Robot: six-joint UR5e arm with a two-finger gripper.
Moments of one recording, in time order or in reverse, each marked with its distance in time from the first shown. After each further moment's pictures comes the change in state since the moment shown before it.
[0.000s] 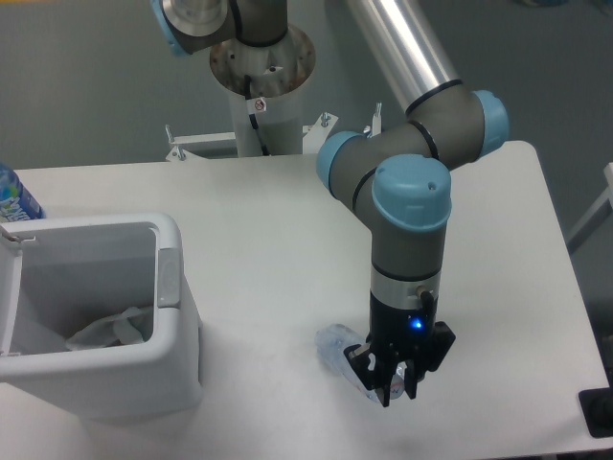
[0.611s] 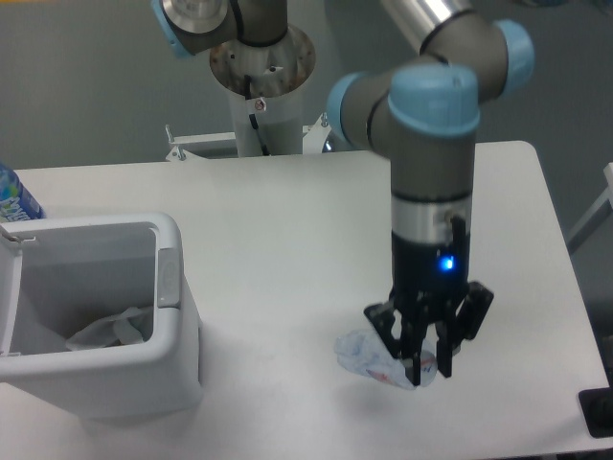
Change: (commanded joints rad) arm 0.031 0.147 0.043 0.006 -0.048 -0.037
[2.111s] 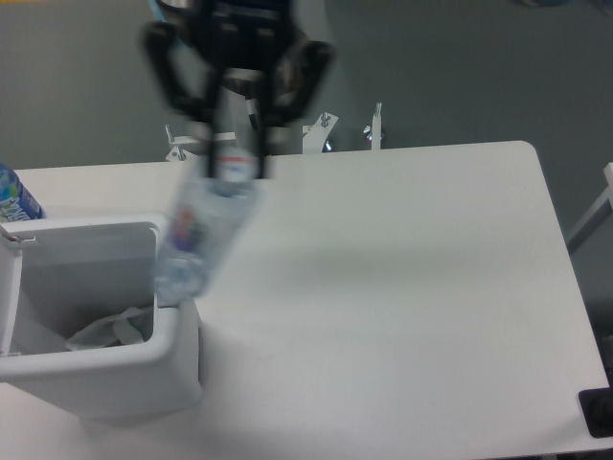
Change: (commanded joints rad) arm -0.310 0.304 -0.095 0.015 -0.072 -0.267
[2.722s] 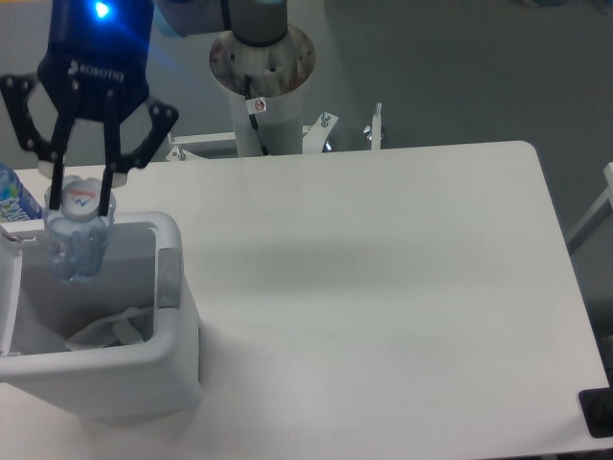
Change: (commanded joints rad) arm -0.065 -0.057 -0.078 0.002 0.000 0.029
